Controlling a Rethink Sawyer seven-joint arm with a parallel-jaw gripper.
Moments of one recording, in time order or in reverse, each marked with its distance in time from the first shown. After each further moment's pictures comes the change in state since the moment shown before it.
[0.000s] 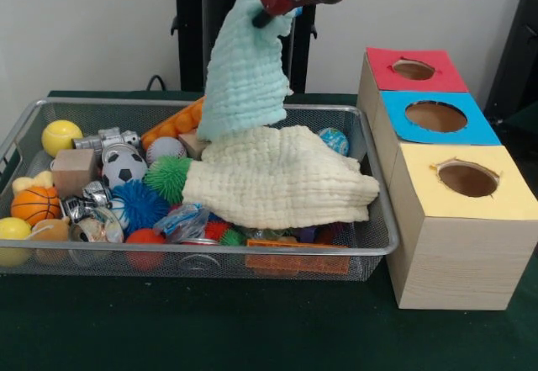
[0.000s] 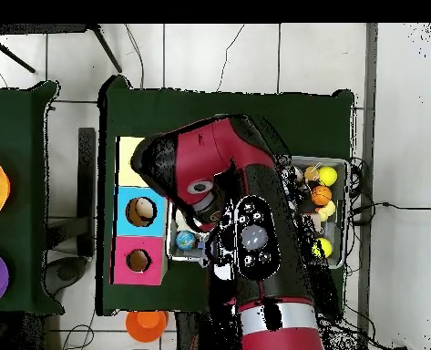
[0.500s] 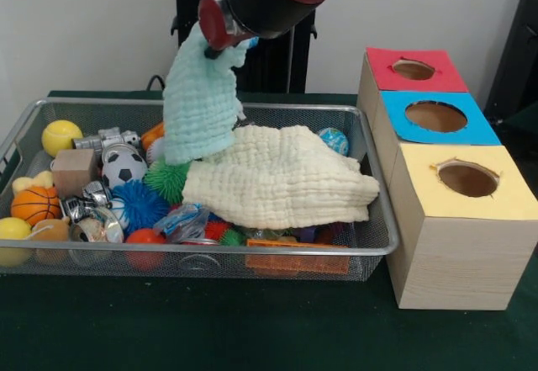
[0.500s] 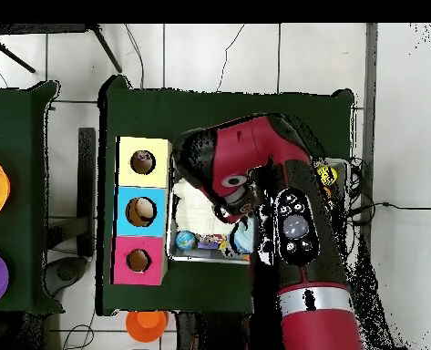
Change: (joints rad) arm -0.106 0.058 0.043 -0.039 -0.058 -0.035 -0.014
